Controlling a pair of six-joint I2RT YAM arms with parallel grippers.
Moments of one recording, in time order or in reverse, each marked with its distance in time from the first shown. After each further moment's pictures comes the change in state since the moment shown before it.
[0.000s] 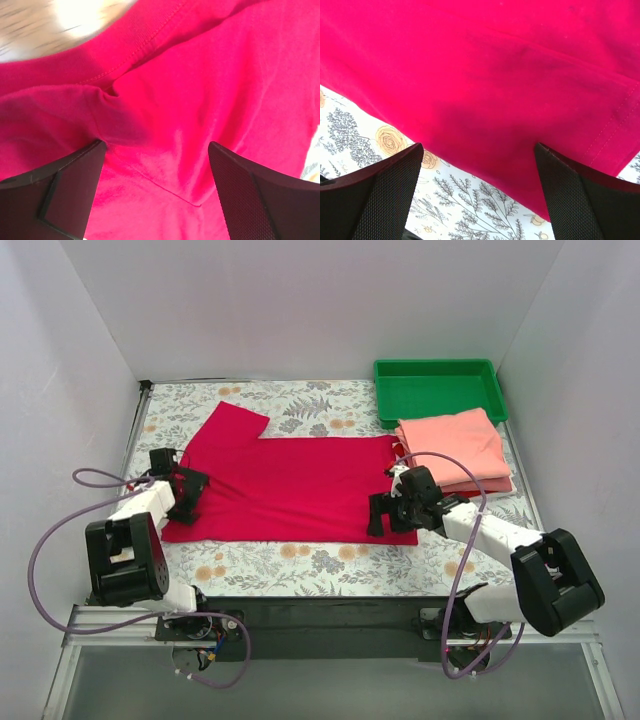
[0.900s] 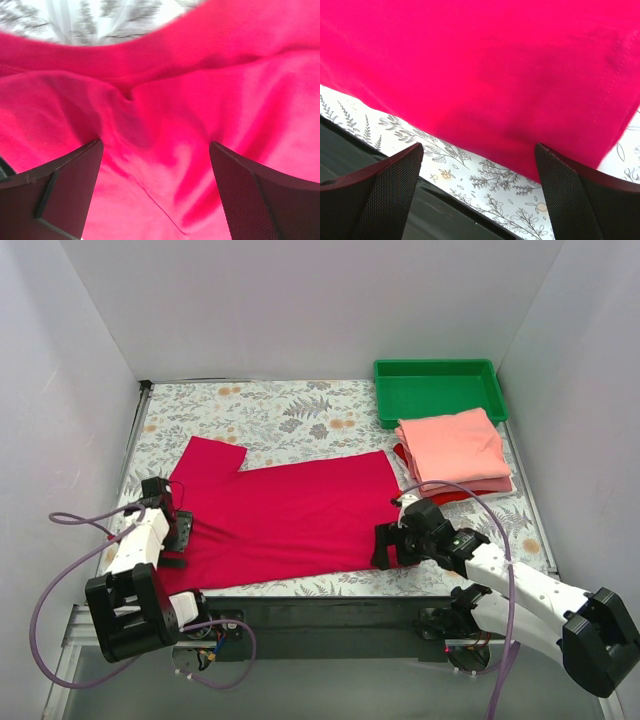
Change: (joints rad) left arm 0.077 -0.317 -0.173 -0.453 -0.219 -0.231; right arm 0.179 -0.385 -0.207 -0.124 0.062 0.166
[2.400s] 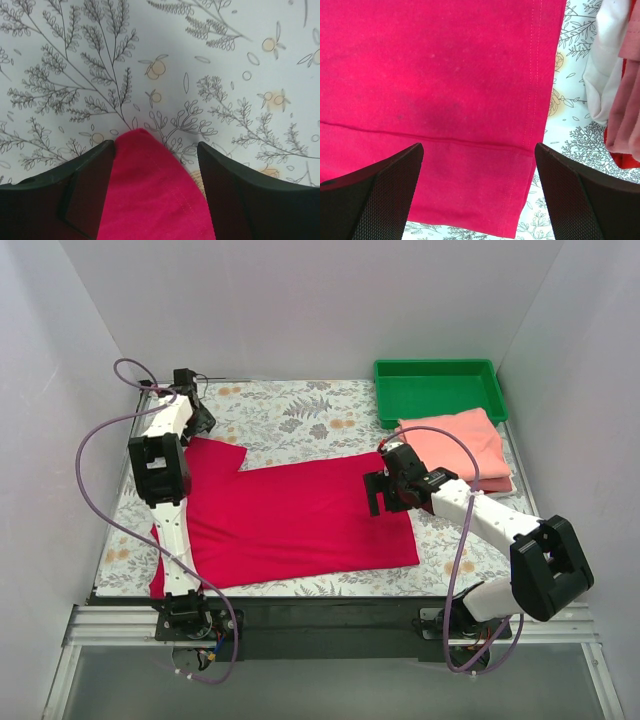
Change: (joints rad) left arm -0.162 1.229 1.449 0.060 -0.009 0.693; right arm -0.096 0.460 0.484 -0.114 0.270 -0.149
